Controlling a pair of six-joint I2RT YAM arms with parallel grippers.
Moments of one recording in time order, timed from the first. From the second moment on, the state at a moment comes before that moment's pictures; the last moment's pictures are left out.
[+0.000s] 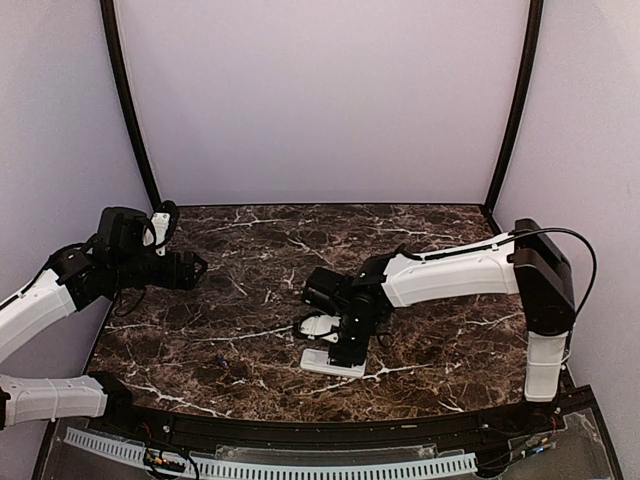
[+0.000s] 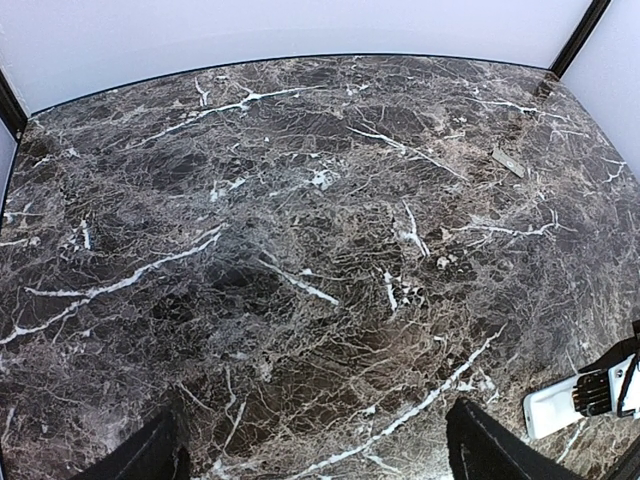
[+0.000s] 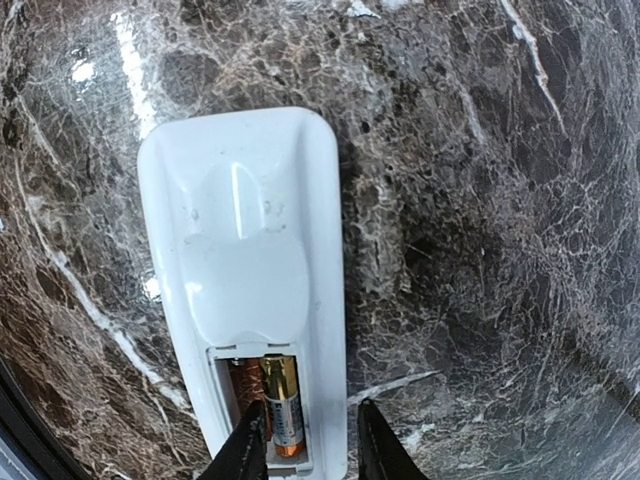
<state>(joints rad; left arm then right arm) -0.46 0.91 0.79 -0.52 -0.07 -0.22 1.14 1.97 1.42 -0.85 0.03 -0.22</state>
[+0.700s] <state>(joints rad) -0.46 0.90 0.79 -0.52 -0.07 -0.22 1.14 2.02 1.46 -0.85 0.00 -0.23</state>
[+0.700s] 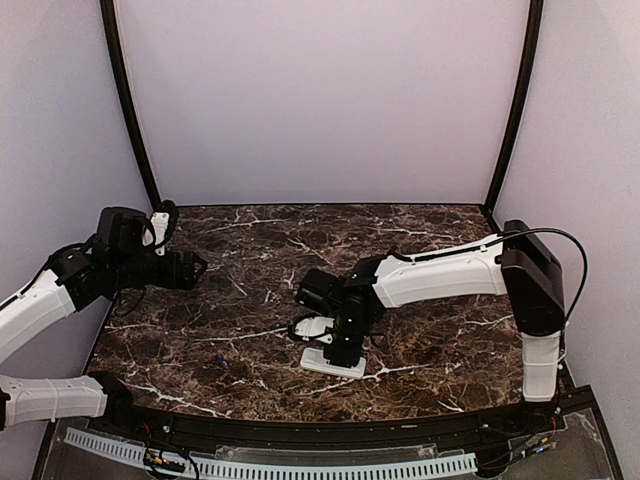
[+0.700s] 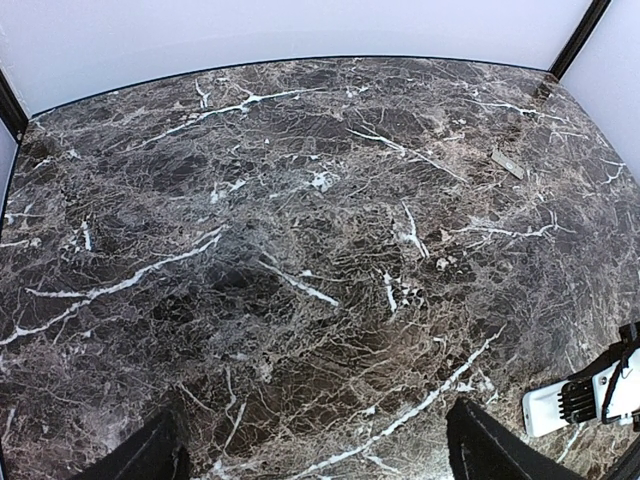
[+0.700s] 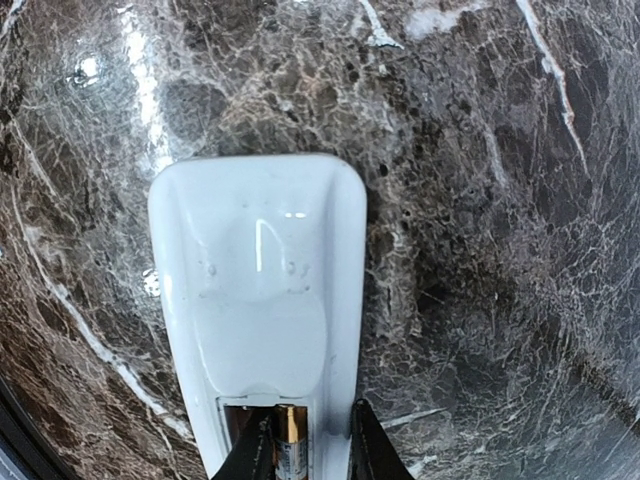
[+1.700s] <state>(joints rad) -0.44 0.90 0.79 -0.51 -0.09 -0.22 1.17 2.05 1.76 -0.67 -0.07 -0.05</state>
